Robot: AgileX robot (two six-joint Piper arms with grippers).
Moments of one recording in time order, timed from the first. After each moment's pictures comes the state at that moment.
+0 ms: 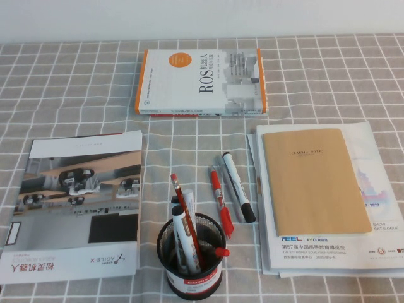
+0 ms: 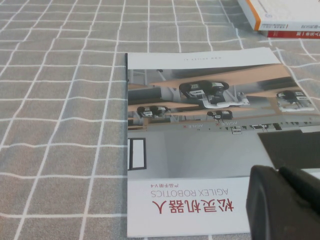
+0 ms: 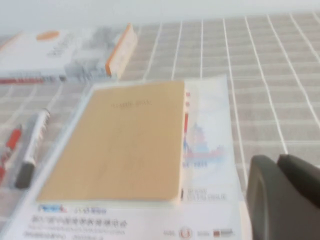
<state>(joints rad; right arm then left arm) 0.14 0.09 0.02 0.20 0.16 -0.05 -0.07 -0.02 0.03 -0.06 0.38 0.07</state>
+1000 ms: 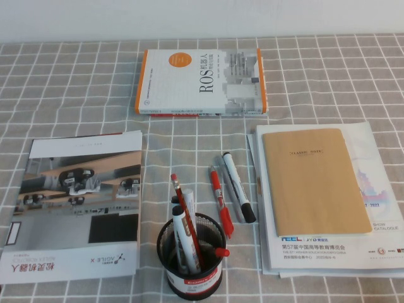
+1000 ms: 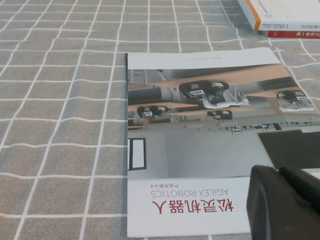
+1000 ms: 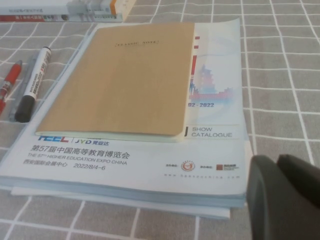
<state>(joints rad) 0.14 -0.01 0.03 0.16 0.38 -0.05 -0.07 -0.02 0.03 -0.06 0.38 0.07</state>
